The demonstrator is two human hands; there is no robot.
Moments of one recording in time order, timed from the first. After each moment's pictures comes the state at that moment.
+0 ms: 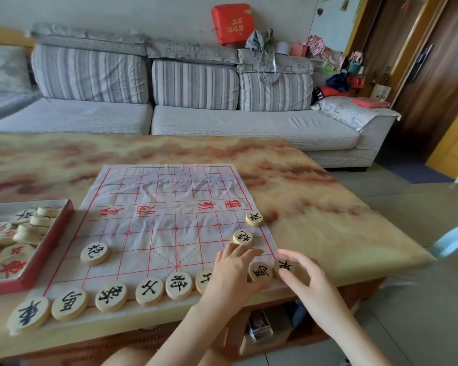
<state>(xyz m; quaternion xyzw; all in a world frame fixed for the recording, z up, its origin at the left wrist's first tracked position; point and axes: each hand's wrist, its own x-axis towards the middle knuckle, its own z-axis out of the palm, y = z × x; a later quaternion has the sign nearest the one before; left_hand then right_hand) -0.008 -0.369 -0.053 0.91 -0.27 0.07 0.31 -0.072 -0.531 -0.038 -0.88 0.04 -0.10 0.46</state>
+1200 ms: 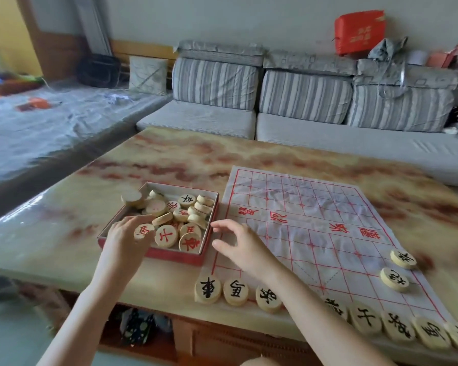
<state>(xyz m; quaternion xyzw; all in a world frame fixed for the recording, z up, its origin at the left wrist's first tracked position) -0.013 0.026 -0.031 0.90 0.14 0.24 0.32 0.038 -0.196 -0.010 -0.87 -0.26 0.05 0.41</state>
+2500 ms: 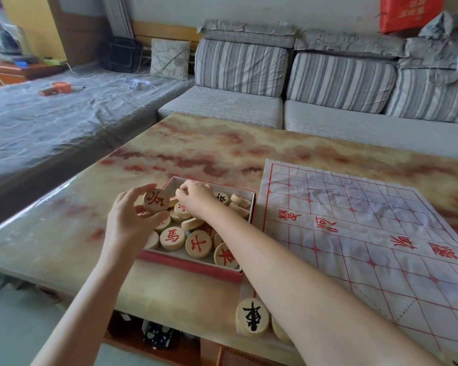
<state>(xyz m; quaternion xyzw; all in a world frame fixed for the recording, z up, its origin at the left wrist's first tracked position) 0.036 0.090 -0.034 0.80 0.18 0.28 0.50 0.148 -0.007 -0.019 -0.90 -0.26 0.14 0.32</state>
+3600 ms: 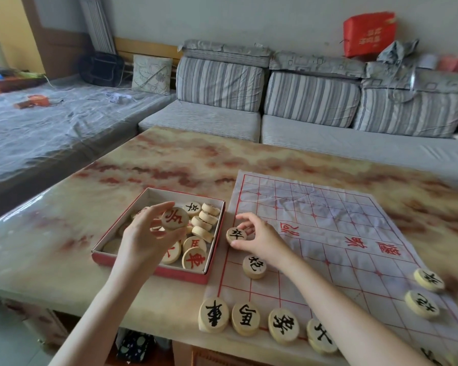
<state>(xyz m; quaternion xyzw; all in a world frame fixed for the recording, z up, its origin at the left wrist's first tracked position) 0.018 0.011 -0.015 0.82 0.09 0.24 0.51 0.122 -0.199 -0.036 -0.88 -0.21 0.07 0.41</state>
